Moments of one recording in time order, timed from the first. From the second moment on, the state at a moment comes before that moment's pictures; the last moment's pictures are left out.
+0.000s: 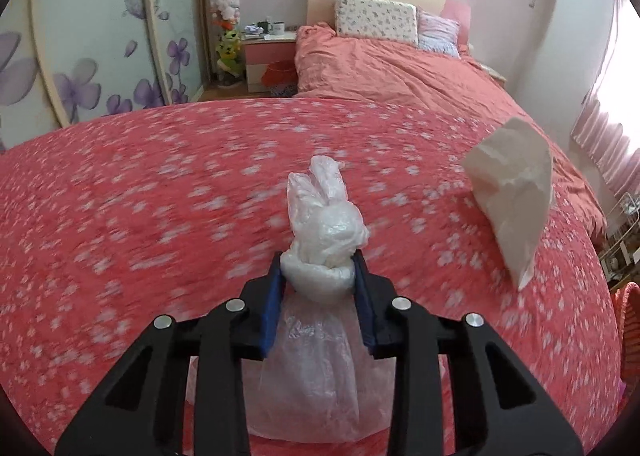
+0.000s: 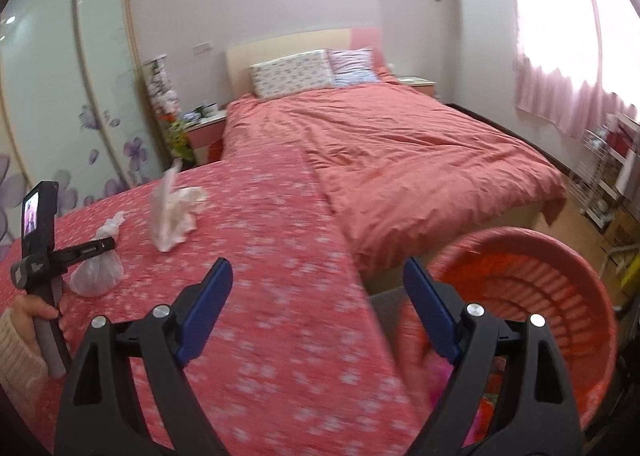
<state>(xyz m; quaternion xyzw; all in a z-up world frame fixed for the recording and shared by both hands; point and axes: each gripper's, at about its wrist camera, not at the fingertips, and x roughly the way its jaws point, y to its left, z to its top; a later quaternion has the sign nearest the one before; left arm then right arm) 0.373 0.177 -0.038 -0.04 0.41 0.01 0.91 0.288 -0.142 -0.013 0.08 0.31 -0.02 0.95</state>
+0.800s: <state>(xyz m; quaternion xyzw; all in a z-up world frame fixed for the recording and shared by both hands) 0.321 0.243 -0.022 -0.04 0.36 0.03 0.93 0.489 0.011 -0.067 0.08 0.42 -0.02 0.90</state>
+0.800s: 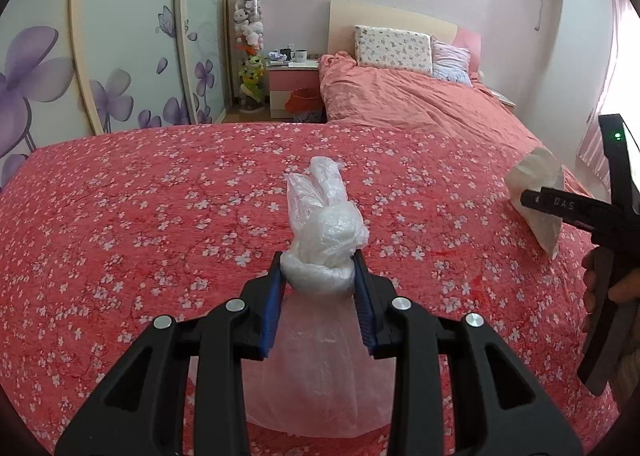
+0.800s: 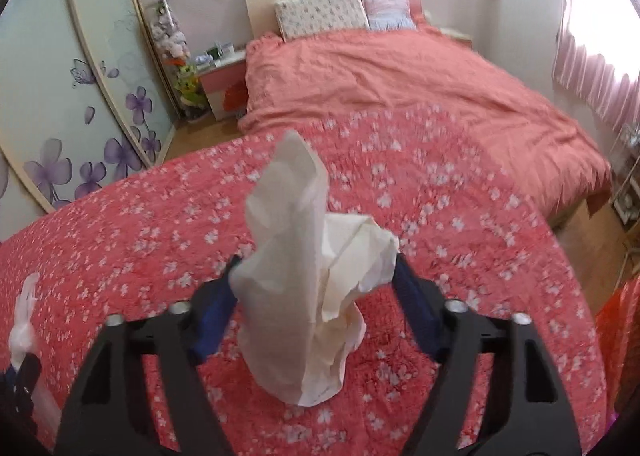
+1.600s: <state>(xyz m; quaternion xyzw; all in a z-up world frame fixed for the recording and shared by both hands) 0.301 0.168 -0.007 -0.02 0.36 -0.01 0.93 0.377 -0.060 -0.043 0.06 0.39 -0.01 0.92</state>
